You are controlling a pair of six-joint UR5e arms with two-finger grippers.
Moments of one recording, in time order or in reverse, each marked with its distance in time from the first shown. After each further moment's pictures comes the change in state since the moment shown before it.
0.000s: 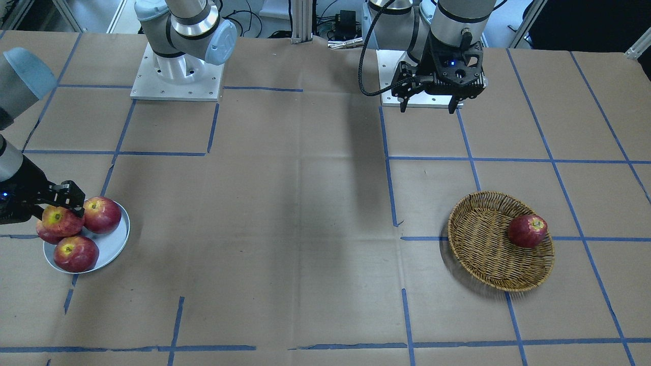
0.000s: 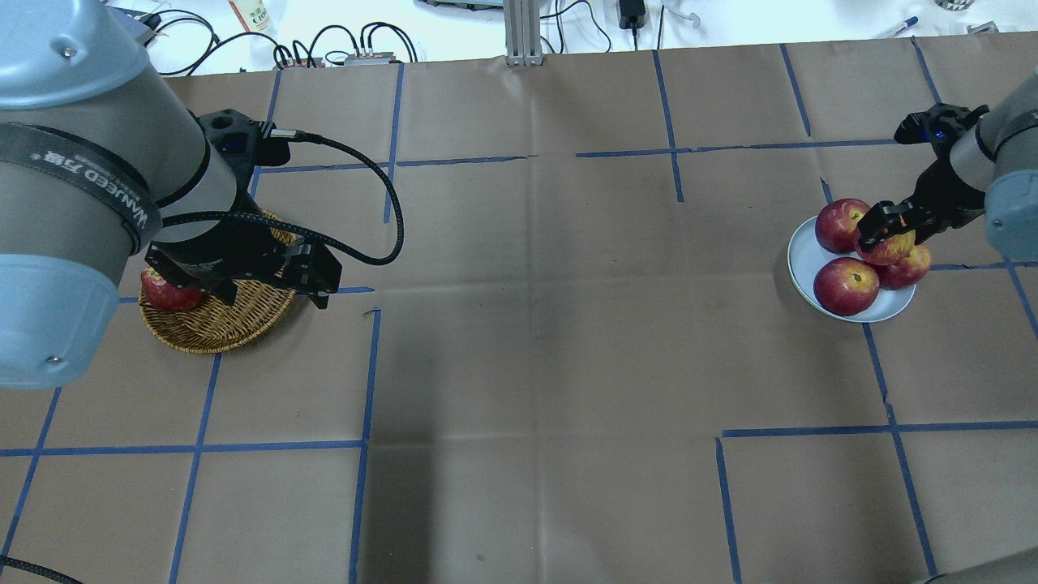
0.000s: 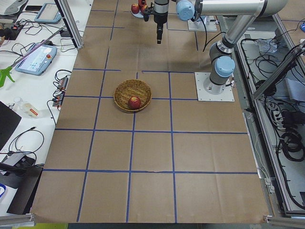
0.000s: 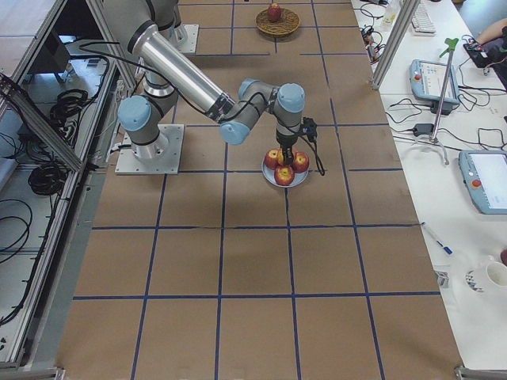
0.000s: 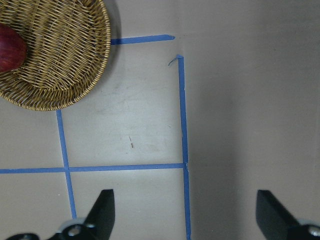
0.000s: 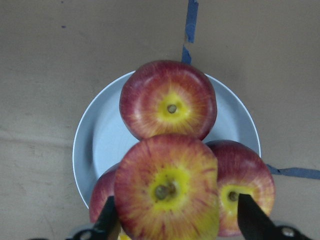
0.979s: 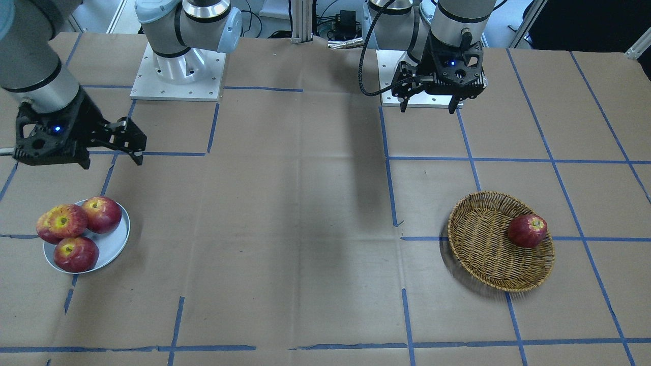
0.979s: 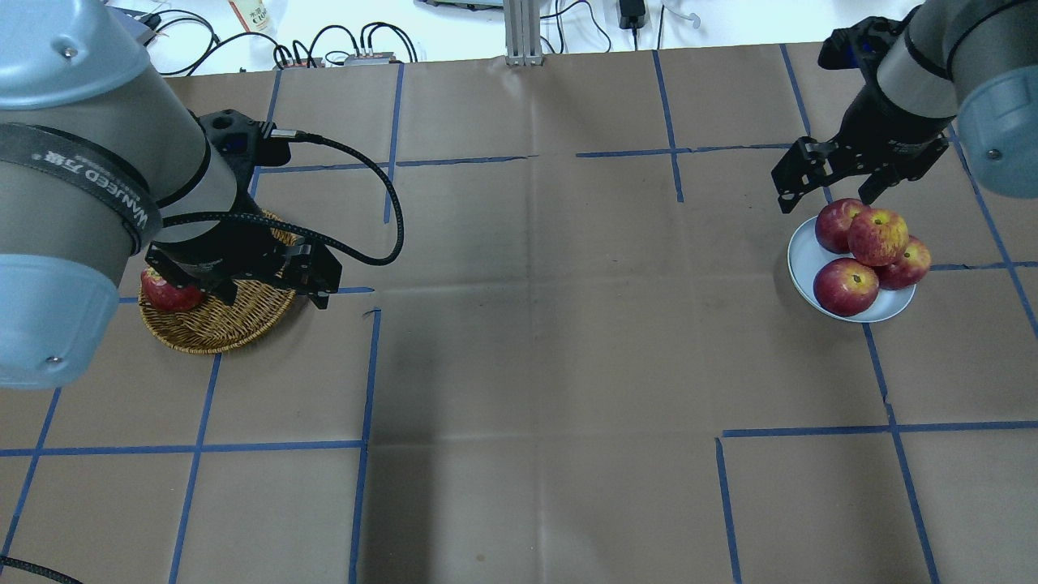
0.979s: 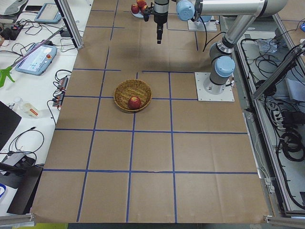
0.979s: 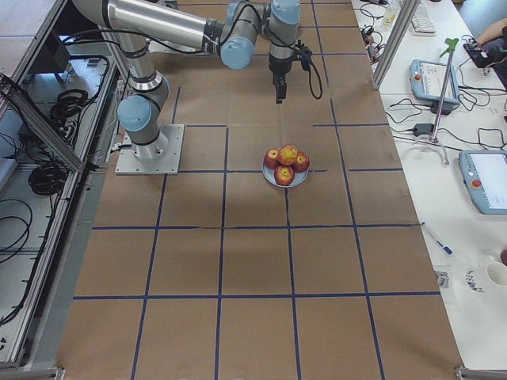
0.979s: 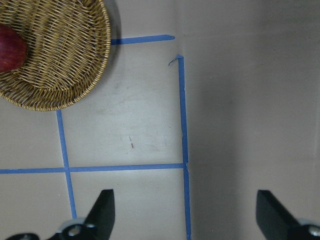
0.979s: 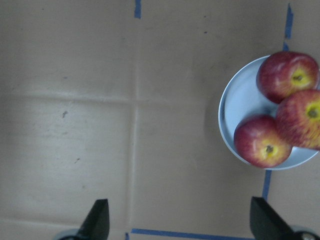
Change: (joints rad) left arm 0.000 0.000 0.000 0.000 0.000 0.001; right arm 0.321 -0.236 -0.152 0.452 -0.016 0.384
